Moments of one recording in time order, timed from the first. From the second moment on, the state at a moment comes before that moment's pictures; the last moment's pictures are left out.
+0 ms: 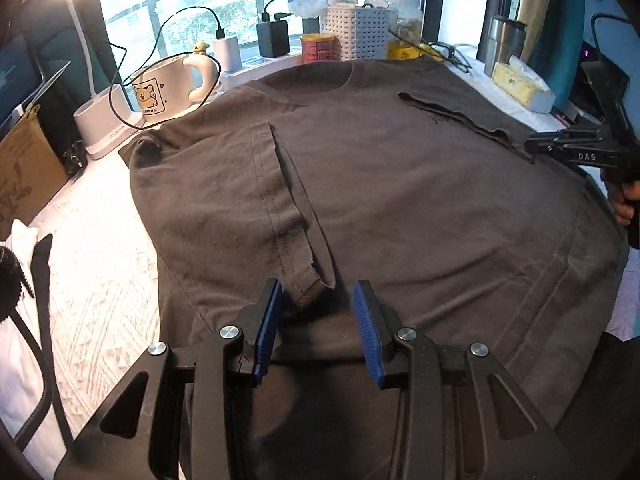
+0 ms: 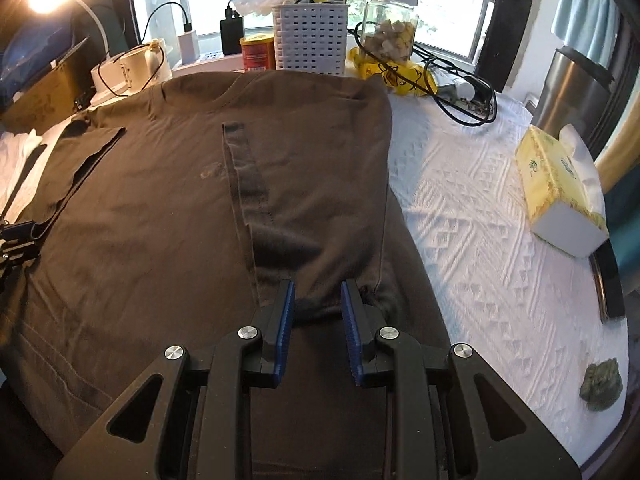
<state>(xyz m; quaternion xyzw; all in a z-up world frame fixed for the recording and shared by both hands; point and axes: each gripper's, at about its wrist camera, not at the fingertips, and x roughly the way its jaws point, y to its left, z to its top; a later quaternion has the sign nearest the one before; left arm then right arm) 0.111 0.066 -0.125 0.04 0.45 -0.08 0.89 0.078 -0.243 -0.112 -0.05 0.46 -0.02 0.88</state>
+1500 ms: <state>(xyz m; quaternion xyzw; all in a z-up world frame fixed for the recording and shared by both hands) -0.034 0.087 -0.099 -0.05 0.39 0.06 0.92 -0.060 -0.296 -0.116 0.00 0.42 -0.08 0.90</state>
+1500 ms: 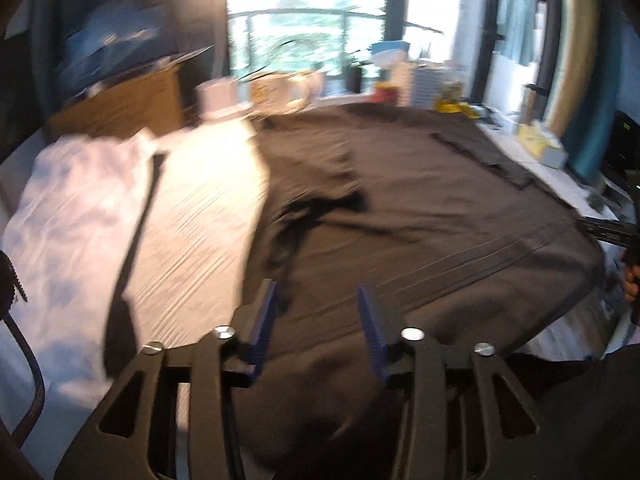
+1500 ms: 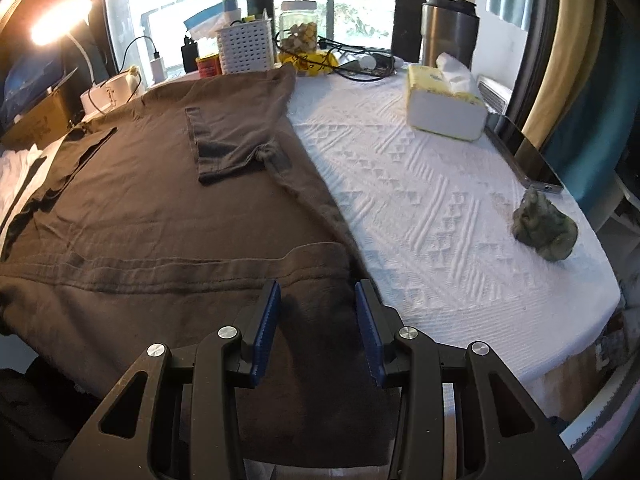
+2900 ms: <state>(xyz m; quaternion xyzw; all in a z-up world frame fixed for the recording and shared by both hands) -0.045 0.091 -0.060 -0.04 0.31 0.11 0.94 -0.067 -0.276 -0.045 -0.04 0.31 -0.07 0.95</state>
